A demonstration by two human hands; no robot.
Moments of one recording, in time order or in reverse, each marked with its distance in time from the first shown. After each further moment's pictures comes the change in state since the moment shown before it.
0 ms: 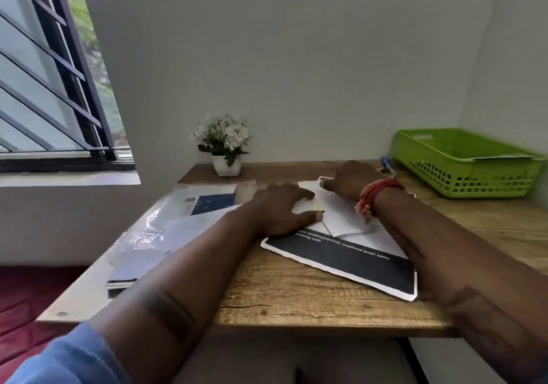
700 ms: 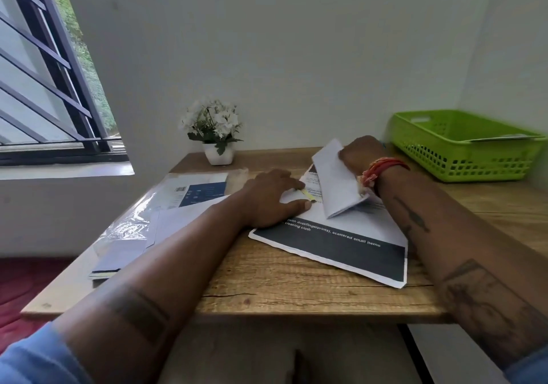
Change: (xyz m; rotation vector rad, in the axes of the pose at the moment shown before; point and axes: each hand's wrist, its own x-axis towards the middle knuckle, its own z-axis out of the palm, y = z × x) left_hand -0.010 0.007 -0.005 -0.021 -0.002 -0.015; right_hand 0.015 0.025 -0.013 0.355 0.147 0.185
